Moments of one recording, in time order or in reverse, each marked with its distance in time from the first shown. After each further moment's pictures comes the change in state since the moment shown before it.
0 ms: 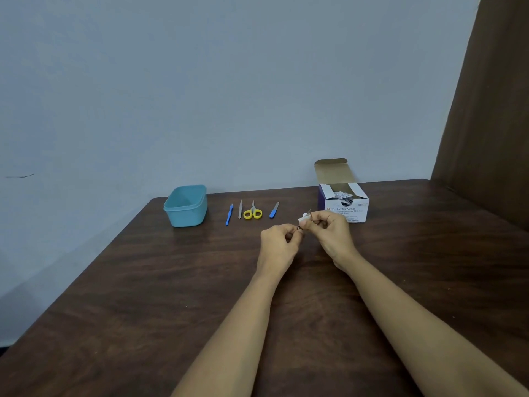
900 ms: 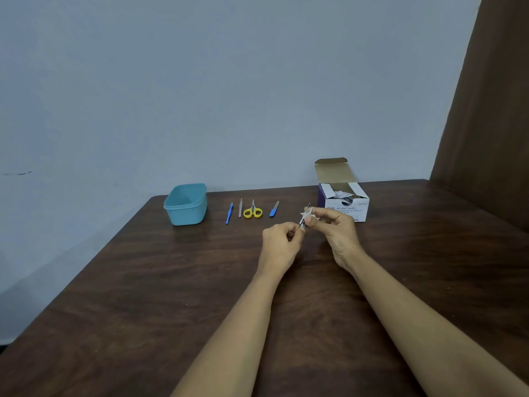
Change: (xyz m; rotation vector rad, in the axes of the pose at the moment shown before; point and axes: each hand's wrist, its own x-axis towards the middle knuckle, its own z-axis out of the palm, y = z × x) left_hand -0.001 0.000 0.001 -0.037 -0.018 0.007; right_hand -0.001 -0.002 -0.005 0.300 0.011 0.094
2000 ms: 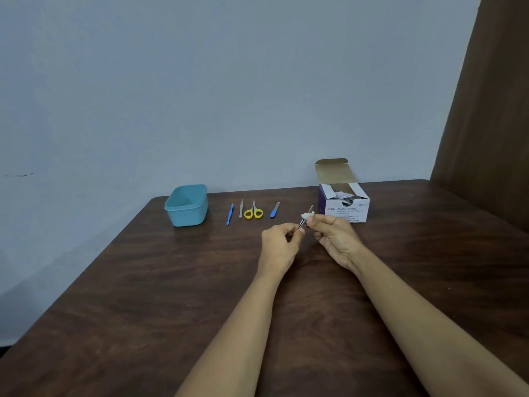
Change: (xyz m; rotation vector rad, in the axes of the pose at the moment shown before) left_hand 0.002 -0.005 0.001 -0.007 0.031 0.007; right_hand 0.001 -0.004 0.000 0.198 -0.068 0.301
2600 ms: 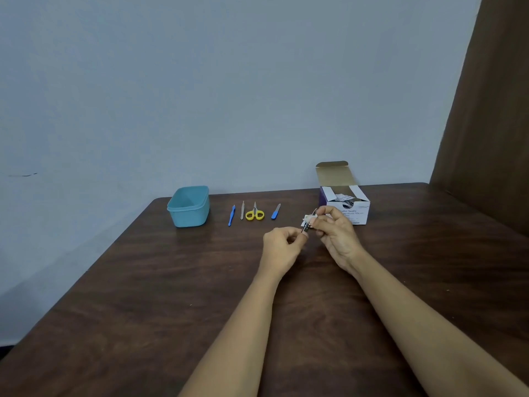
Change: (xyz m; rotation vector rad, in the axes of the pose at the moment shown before) left_hand 0.000 -0.004 0.002 -0.113 -0.029 -0.041; right_hand -0.006 -0.004 0.003 0.000 -0.022 -0.150
